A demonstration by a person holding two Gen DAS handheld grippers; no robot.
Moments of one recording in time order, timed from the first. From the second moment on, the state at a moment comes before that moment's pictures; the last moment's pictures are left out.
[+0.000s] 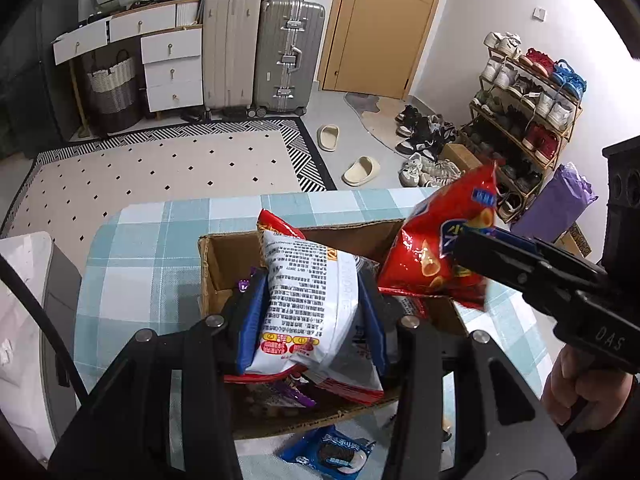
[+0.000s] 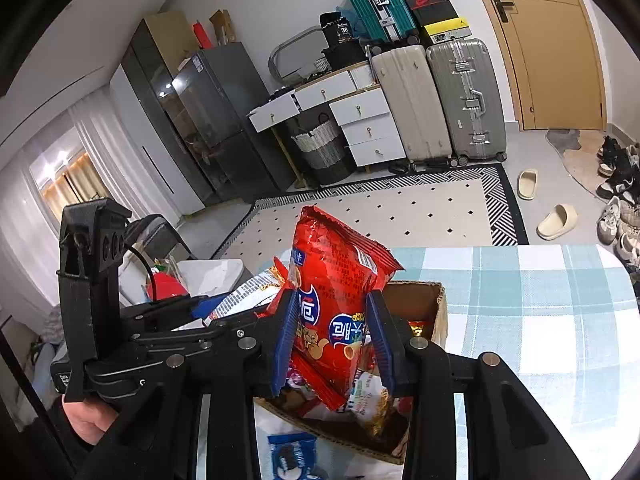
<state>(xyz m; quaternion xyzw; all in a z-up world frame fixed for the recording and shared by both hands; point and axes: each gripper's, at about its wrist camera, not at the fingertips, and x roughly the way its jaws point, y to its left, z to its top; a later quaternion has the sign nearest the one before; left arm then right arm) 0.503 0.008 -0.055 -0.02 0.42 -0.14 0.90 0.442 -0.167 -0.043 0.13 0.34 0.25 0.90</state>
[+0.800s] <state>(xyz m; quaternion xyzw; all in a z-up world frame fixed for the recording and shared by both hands) 0.420 0.030 -0.040 0.02 0.35 -0.07 0.93 0.389 -0.172 -0.019 0.12 0.31 0.27 0.90</state>
